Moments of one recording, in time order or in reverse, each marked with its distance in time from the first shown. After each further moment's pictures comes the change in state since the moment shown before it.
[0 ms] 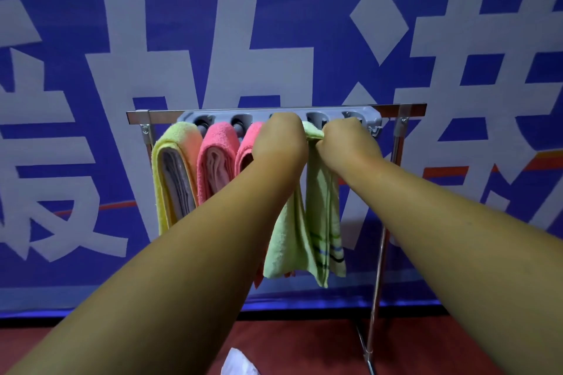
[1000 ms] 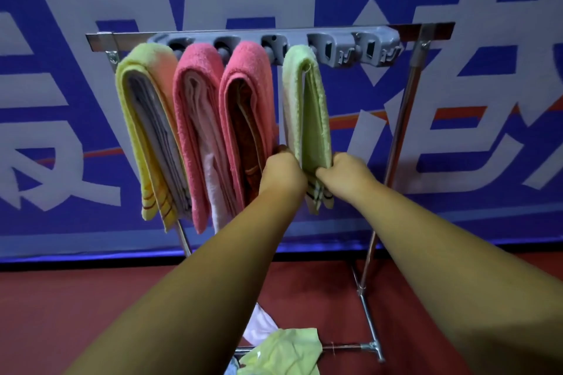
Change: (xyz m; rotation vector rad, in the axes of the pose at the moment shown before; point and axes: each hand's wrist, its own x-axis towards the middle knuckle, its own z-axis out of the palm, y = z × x) left_hand 0.008 -0.052 0.243 -0.410 0.121 -0.027; right_hand -0.065 0.062 0.159 0.518 -0.333 0.093
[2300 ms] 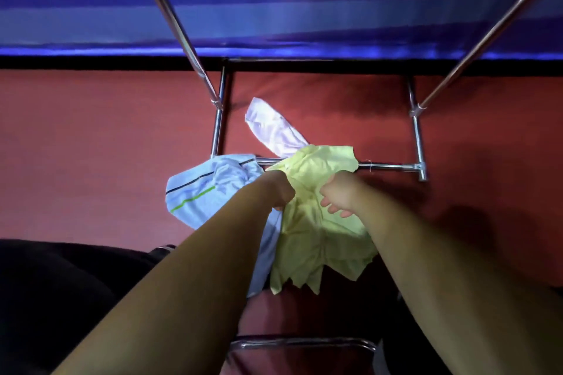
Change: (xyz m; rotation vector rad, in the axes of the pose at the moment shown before) left_hand -0.241 -0.332 0.232 0.030 -1.105 -0.652; right_hand -0.150 0.231 0.382 -0.007 -0.815 0.679
